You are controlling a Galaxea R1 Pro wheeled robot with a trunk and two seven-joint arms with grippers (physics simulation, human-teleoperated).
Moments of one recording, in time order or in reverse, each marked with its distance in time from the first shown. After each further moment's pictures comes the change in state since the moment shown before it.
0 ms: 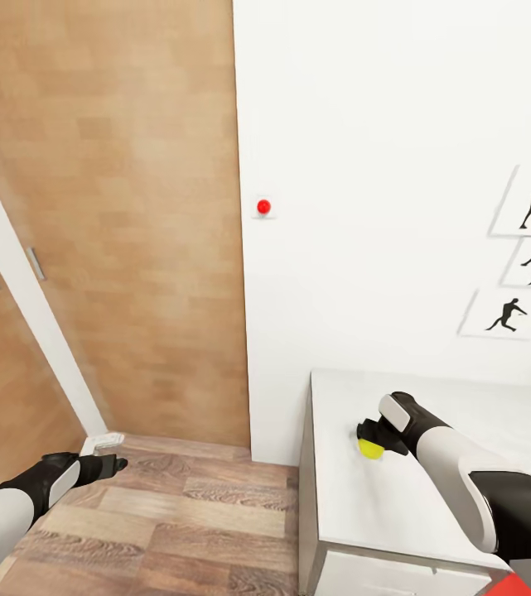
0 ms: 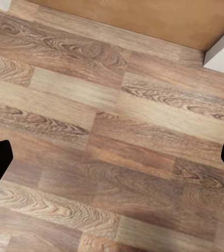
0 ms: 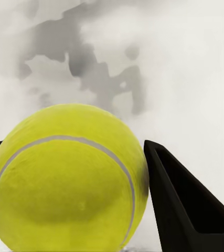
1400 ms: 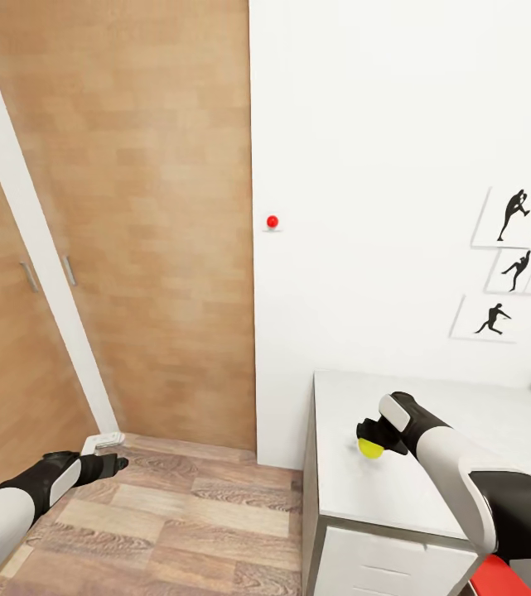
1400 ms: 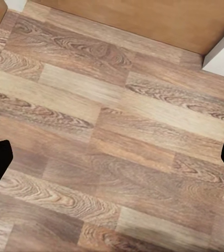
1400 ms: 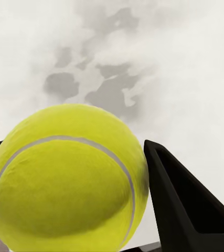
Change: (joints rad) left arm 0.000 -0.001 0.004 -0.008 0.005 0.014 0.003; right arm 0.000 0.000 -0.002 0.000 -0.002 -0.004 0.004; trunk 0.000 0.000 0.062
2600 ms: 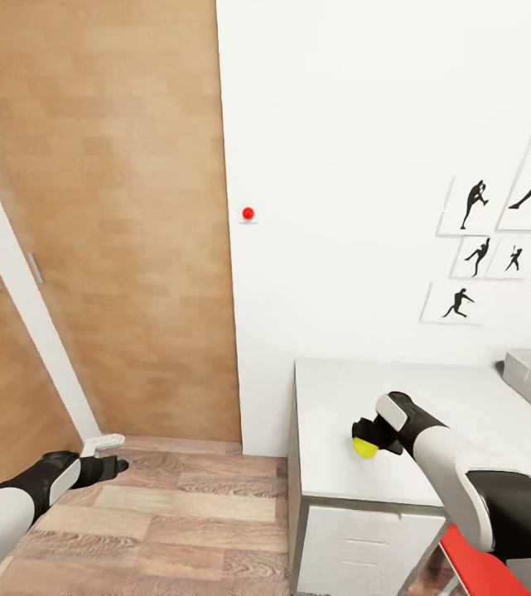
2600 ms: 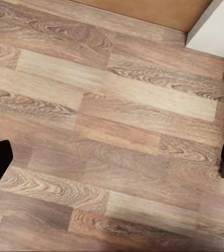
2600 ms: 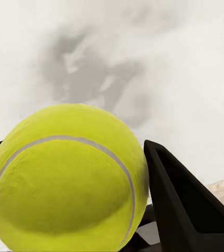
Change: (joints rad) left arm -0.001 0.001 0.007 0.001 0.009 0.044 -0.009; right arm -0.001 0.013 -0.007 0.000 -0.011 0.006 0.010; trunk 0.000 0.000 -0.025
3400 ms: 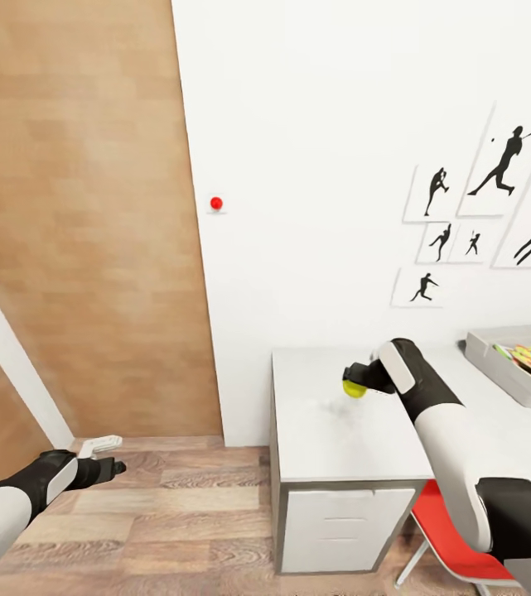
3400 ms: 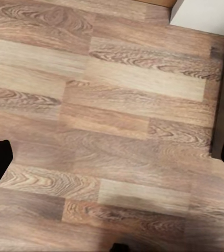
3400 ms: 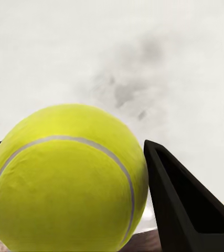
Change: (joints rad) left arm -0.004 0.009 0.005 0.000 0.002 0.045 -0.003; right arm 0.000 0.007 0.000 -0.490 -0.004 0.286 -0.008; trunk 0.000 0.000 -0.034
